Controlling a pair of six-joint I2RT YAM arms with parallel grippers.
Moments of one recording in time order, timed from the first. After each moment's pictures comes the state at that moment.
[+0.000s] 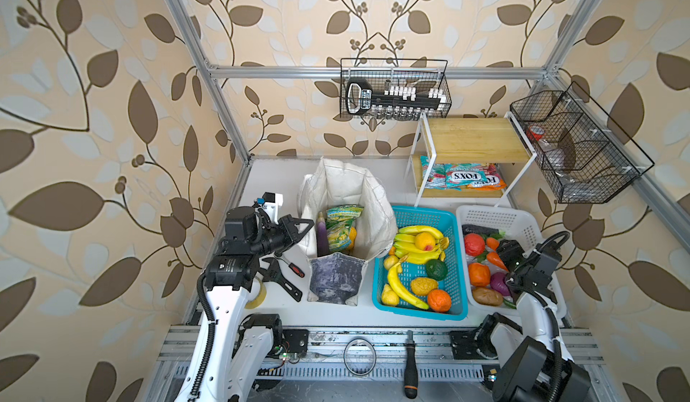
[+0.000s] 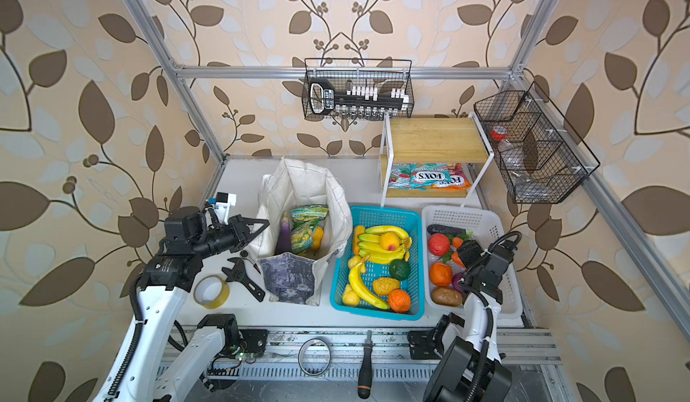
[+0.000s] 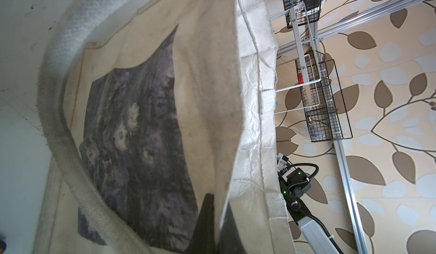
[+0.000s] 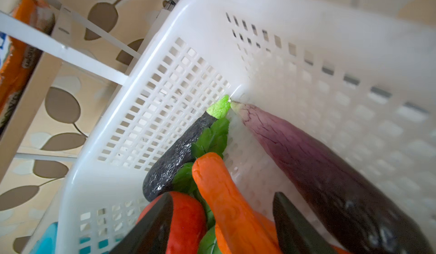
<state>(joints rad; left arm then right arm) 0.05 0.75 0.84 -0.60 0.79 -0.73 -0.62 0.86 0.29 -0.04 -0.19 0.56</state>
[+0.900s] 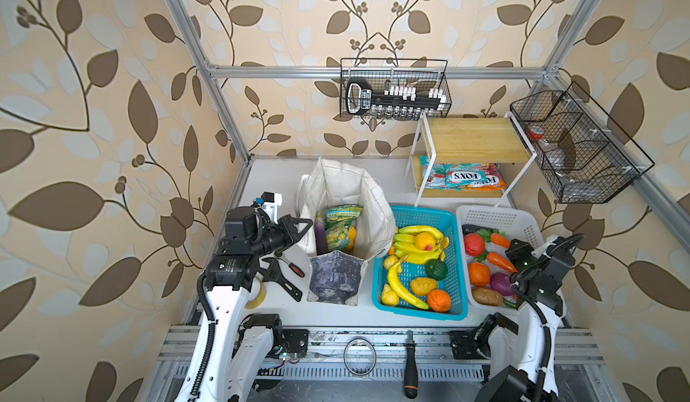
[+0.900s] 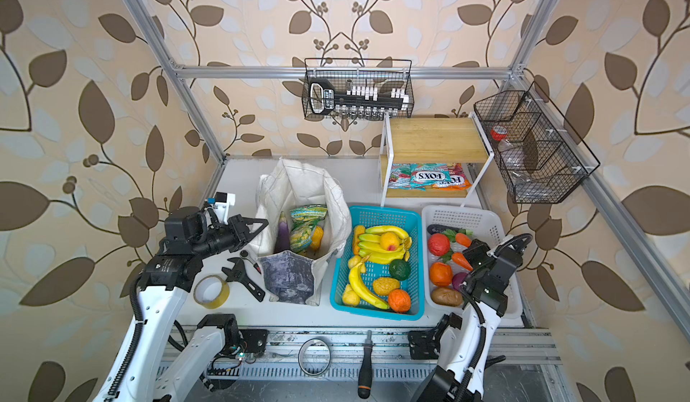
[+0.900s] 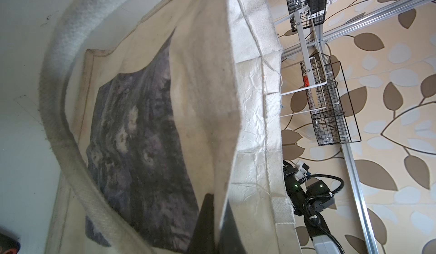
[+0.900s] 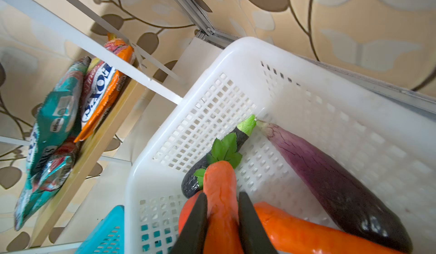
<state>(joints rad) 0.05 0.75 0.84 -0.60 0.77 -0.71 -0.68 0.64 0.37 -0.22 -0.29 0.55</state>
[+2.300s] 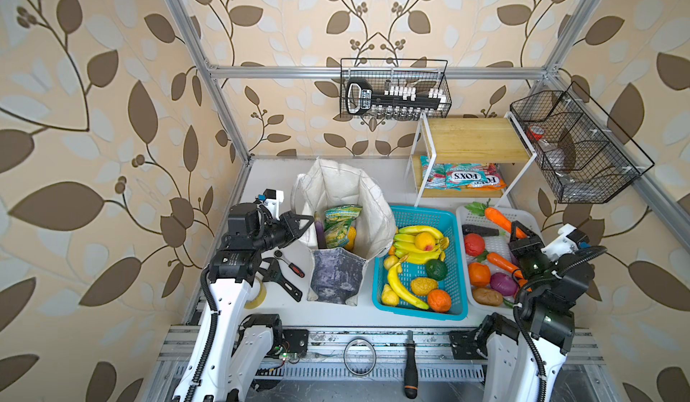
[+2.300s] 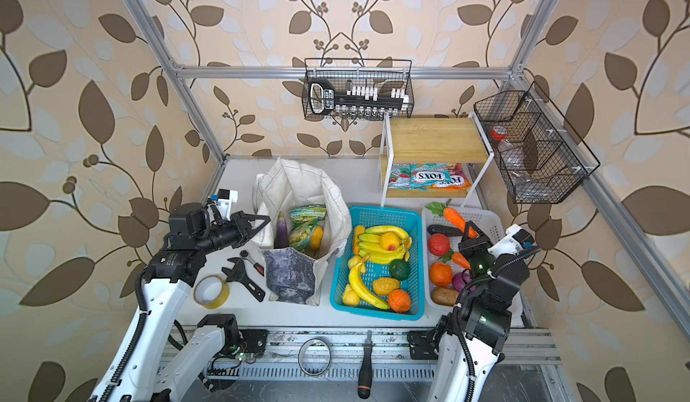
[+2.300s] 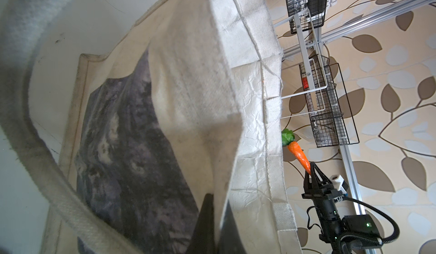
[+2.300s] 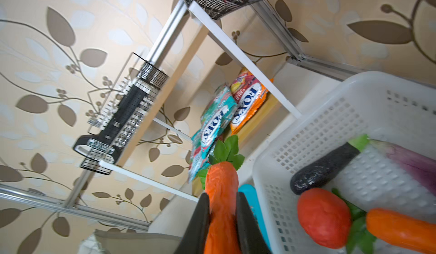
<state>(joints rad) 0.05 0.79 0.83 -0.53 0.78 -0.73 -0.57 0.31 0.57 -0.37 -0.44 0.84</state>
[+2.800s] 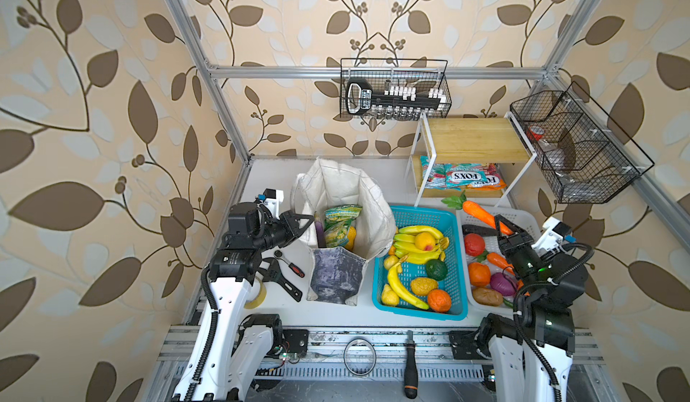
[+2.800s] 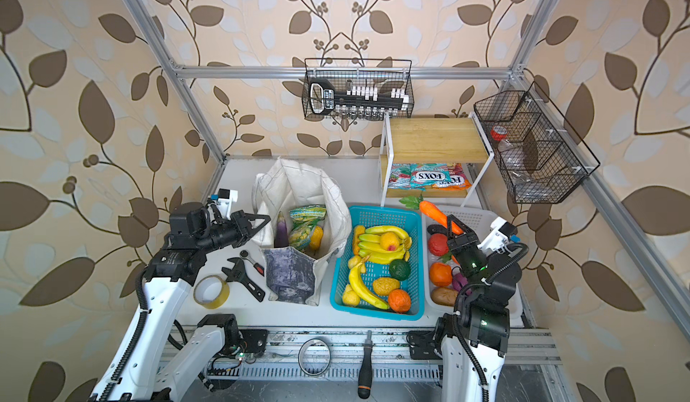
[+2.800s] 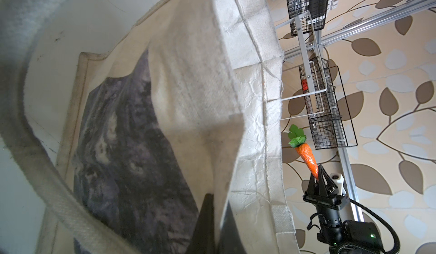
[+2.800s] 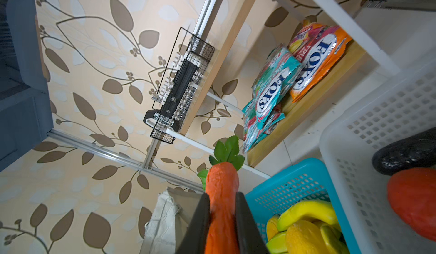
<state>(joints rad) 0.05 0.80 0.83 -0.53 0.78 -0.74 -0.33 0.32 0.59 -0.28 -0.47 1.03</state>
